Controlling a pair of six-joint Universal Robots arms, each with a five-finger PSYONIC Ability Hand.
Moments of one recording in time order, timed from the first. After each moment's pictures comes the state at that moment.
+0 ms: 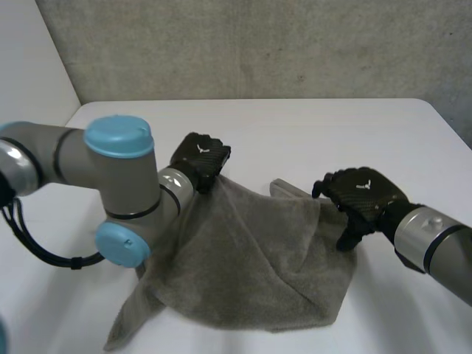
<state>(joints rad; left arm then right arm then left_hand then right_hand) 4.14 -2.26 -1.14 3.19 -1.49 3.55 1.82 -1.39 1.75 0.05 1.18 2.74 1.17 1.21 1.21 1.21 1.02 0.36 0.41 0.41 0.40 0.22</state>
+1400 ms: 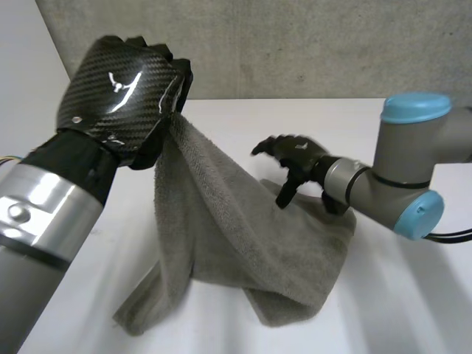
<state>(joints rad) 4.11 -1.37 -1.76 3.41 -1.48 3.55 1.98 -0.80 1.02 0.14 1.07 3.02 1.17 1.22 1.22 1.22 1.02 0.21 0.23 0.21 0.24 0.06</state>
